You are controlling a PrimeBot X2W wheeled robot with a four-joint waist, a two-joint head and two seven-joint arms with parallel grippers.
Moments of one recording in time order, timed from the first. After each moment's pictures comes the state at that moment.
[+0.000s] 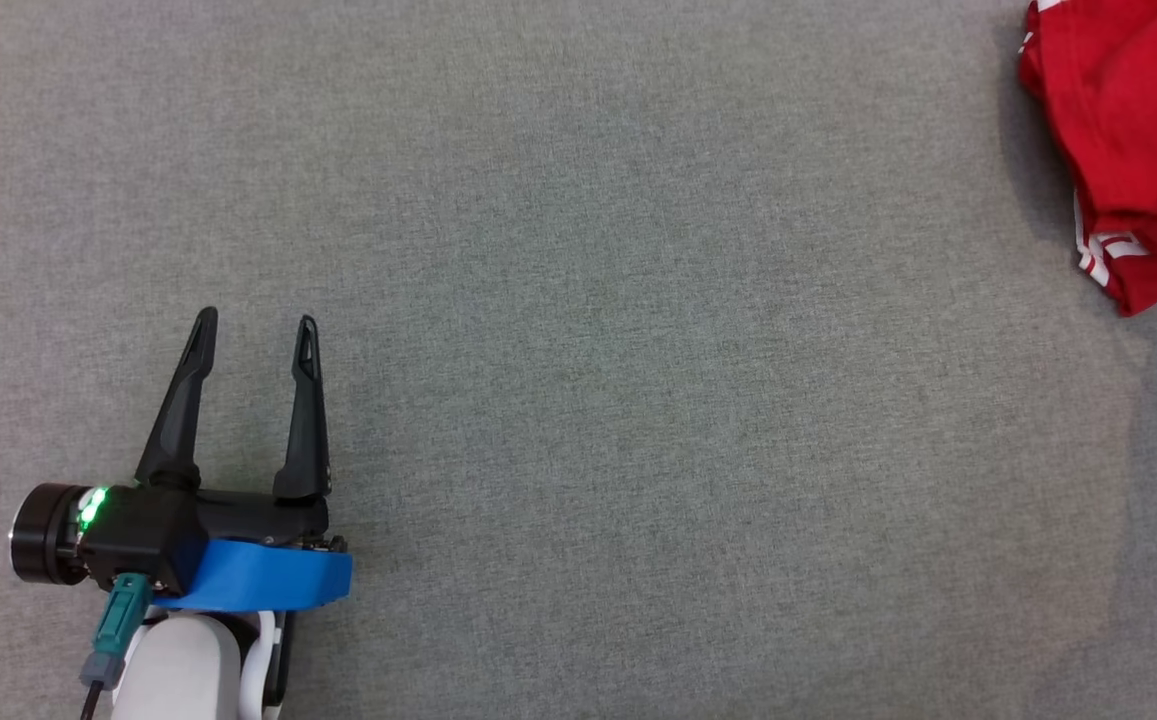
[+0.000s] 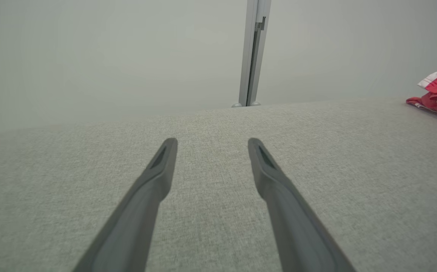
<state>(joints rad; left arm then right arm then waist) -0.17 0.10 -0.06 0.06 -0.06 -0.10 -0.26 -1.14 -0.77 0.76 1.02 0.56 0.13 -0.20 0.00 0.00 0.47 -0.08</state>
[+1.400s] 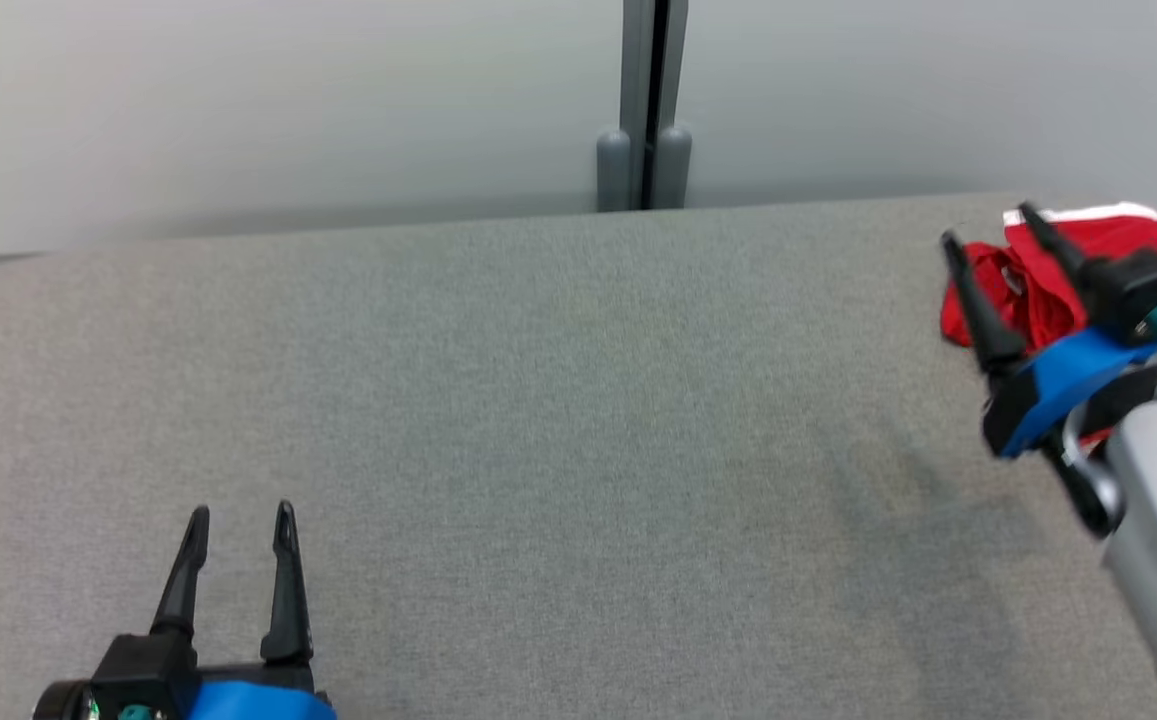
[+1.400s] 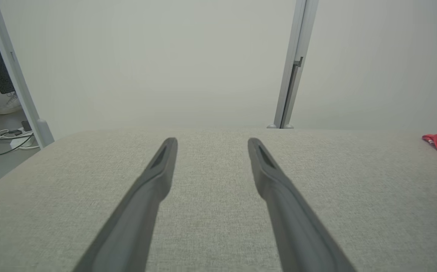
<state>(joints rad) 0.04 0.07 0.01 0.16 -0.11 -0.09 -0.26 -0.69 -0.41 0.37 0.72 0.29 0.13 -0.26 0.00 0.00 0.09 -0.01</state>
